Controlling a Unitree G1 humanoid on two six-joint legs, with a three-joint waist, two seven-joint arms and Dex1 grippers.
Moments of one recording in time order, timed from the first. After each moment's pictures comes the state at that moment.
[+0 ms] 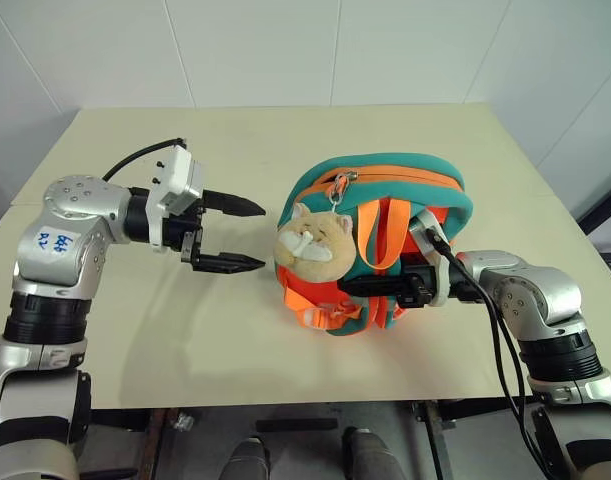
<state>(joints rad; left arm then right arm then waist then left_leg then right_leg) -0.77 0.79 0.04 -0.09 -0.53 0.55 -1.30 -0.66 -0.62 0.07 -0.04 0.72 0.85 1.25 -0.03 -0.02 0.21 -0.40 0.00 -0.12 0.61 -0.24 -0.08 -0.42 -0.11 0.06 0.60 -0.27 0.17</state>
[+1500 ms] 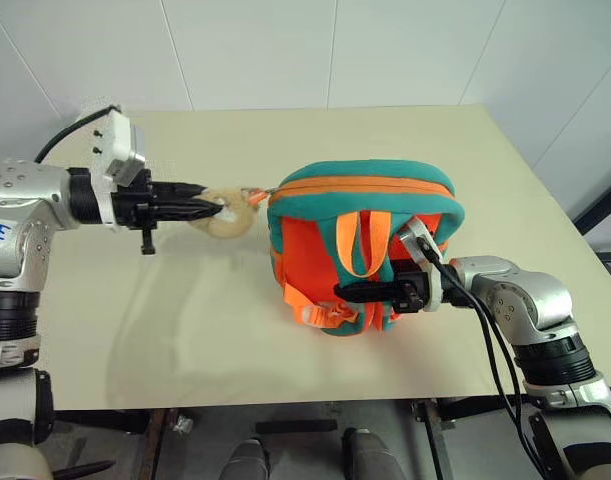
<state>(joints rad) -0.79 0.95 0.04 0.20 -0.46 0.40 -1.26 -0.62 -0.61 0.10 -0.06 0.70 0.84 1.21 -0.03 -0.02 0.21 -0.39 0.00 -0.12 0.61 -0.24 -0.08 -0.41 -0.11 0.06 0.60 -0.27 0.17</state>
